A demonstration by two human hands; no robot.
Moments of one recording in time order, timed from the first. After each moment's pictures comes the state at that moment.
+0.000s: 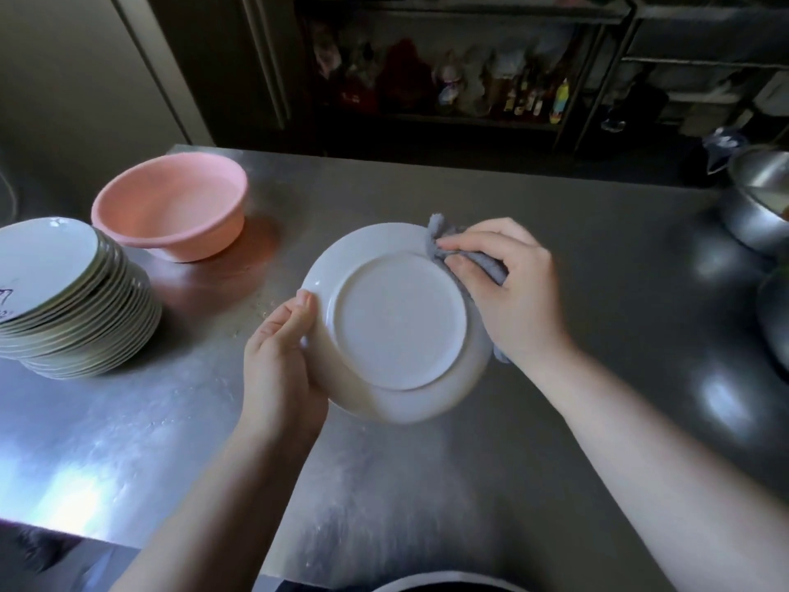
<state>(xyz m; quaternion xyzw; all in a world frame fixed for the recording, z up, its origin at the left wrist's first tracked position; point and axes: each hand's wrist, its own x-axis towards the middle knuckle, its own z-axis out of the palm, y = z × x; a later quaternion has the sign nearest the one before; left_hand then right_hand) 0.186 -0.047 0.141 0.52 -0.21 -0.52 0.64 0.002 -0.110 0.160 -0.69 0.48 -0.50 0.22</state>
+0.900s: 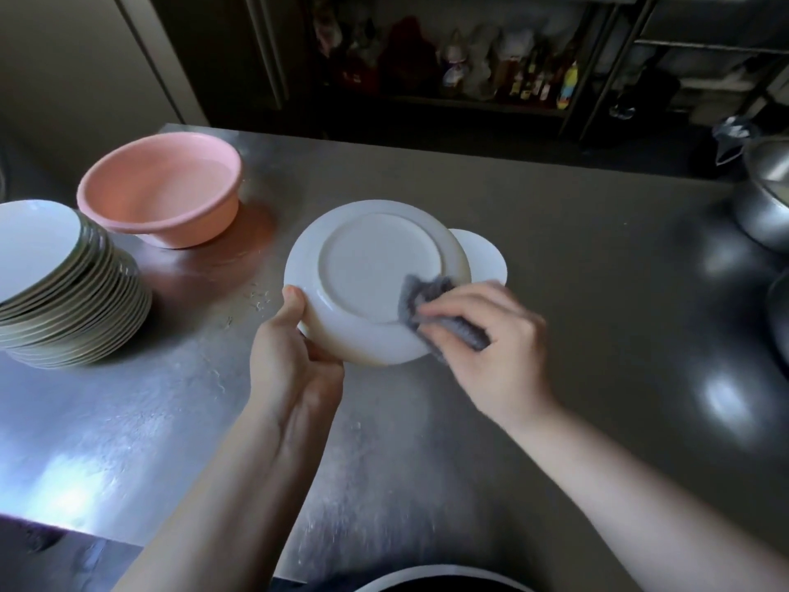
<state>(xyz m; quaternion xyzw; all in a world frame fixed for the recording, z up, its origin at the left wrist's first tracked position) 0.169 -0.069 0.158 0.50 0.09 -0.55 0.66 0.004 -0.086 0.115 -0.73 0.42 -0.52 0.15</state>
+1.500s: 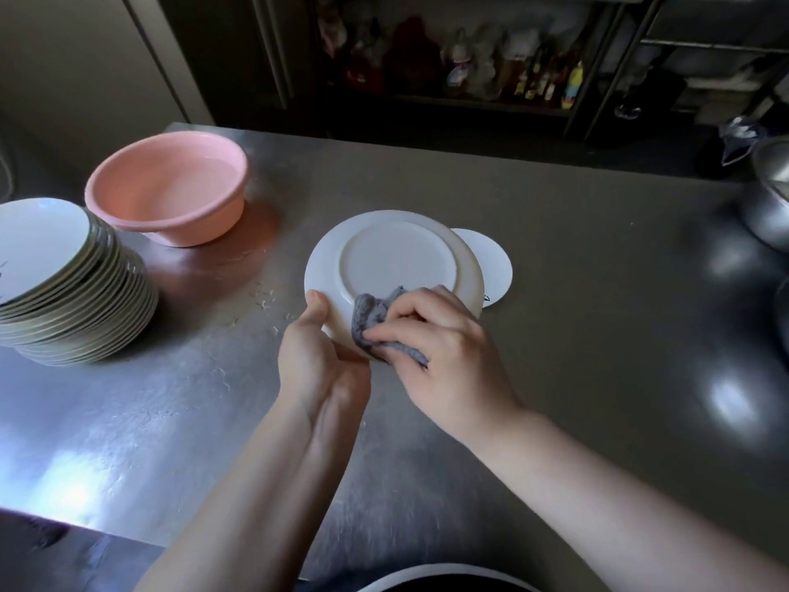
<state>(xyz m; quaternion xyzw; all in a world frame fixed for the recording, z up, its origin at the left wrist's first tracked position) 0.154 -0.067 0.164 0.44 0.12 -0.60 0.66 0.039 -0.077 0.119 -0.81 0.37 -0.44 0.14</state>
